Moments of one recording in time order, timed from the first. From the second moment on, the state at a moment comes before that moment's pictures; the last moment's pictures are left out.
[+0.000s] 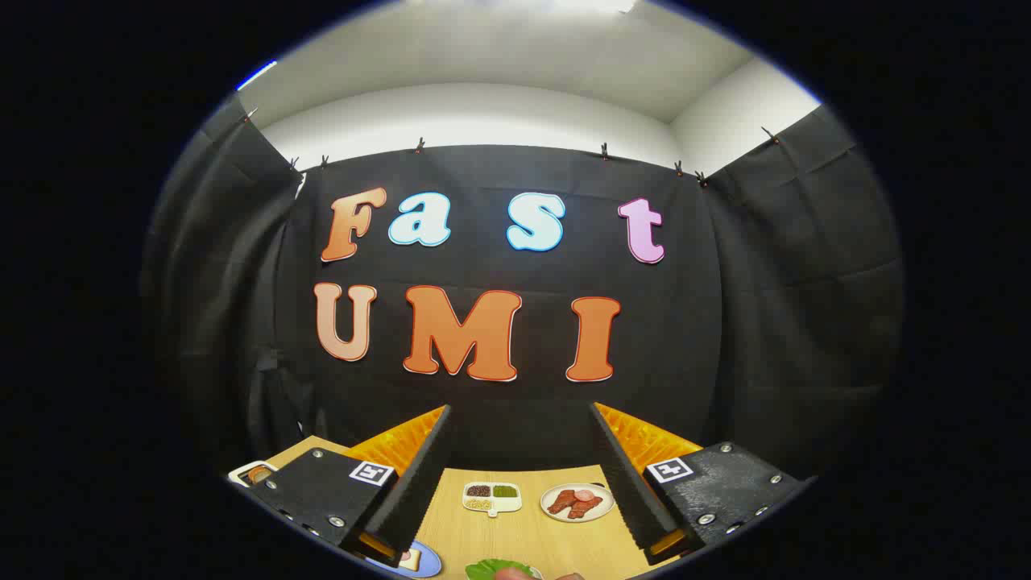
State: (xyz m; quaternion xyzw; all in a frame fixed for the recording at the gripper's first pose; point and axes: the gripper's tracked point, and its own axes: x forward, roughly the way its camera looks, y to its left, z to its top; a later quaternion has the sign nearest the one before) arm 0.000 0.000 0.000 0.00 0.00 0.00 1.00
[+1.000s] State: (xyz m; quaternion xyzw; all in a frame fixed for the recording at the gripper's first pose) arm 0.012 0.025 -0.032 0.01 0.03 0.04 1.00
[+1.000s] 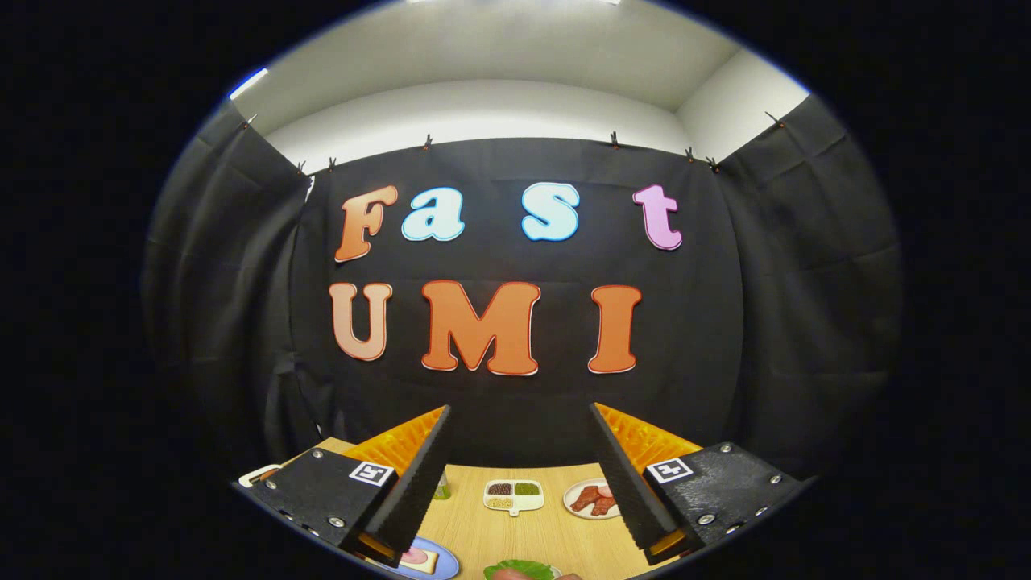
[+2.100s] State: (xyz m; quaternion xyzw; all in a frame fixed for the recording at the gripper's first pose) arm -0.010 0.021 -0.312 0.00 0.44 0.08 0.89
